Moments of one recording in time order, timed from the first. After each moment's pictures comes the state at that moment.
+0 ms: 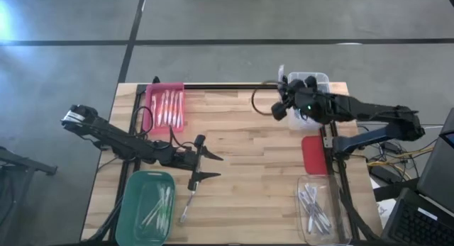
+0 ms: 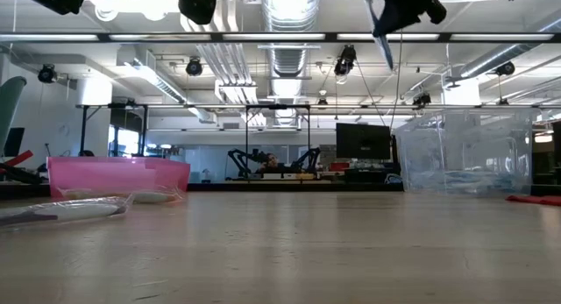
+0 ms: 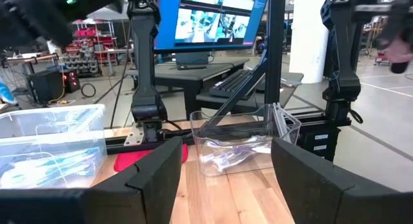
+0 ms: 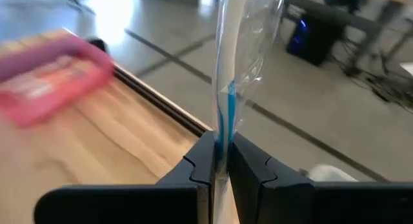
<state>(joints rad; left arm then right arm) -0.33 1.29 0.62 0.76 -0.18 0.04 -0.10 1.10 1.14 -0.60 0.75 0.32</state>
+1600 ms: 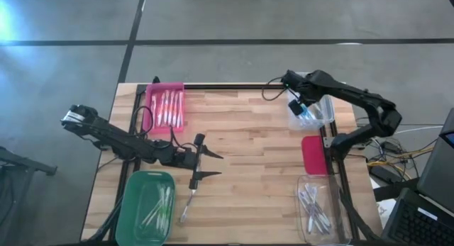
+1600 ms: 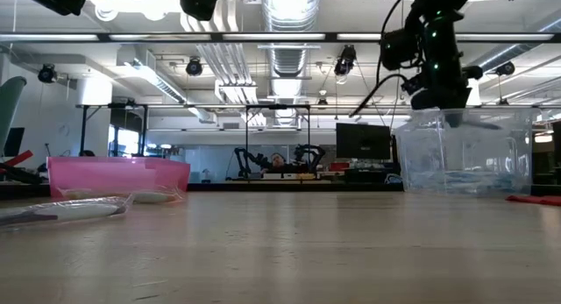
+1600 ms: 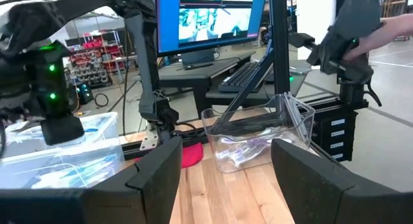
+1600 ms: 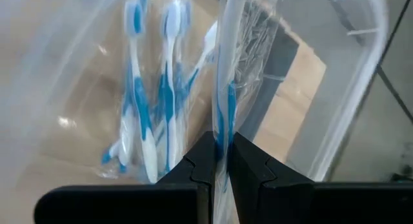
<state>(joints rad) -0.32 1.29 0.62 0.75 -0.18 0.16 -0.70 1.41 1.14 -1.27 0.51 0.34</state>
